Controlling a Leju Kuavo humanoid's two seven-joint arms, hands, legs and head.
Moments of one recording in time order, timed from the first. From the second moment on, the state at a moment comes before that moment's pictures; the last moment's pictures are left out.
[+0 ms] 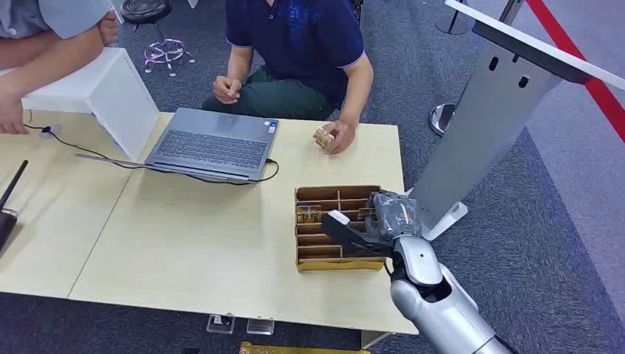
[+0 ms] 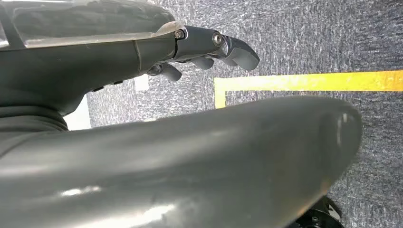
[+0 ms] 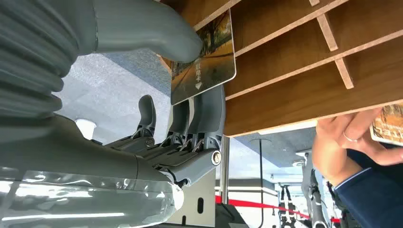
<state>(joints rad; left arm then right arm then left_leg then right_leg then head) -0.13 0.04 -1.08 -0.23 1.06 0.22 0.01 -0.51 -0.11 0.79 -1.16 0.92 -0.09 0.45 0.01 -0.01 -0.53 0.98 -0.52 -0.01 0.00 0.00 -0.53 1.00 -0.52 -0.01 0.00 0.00</state>
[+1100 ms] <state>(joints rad) -0.13 0.04 -1.09 -0.22 1.09 0.23 0.02 -0.53 -0.12 0.79 -1.26 0.91 -0.07 0.46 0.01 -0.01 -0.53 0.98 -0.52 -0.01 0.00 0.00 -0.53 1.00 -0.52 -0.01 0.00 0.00</state>
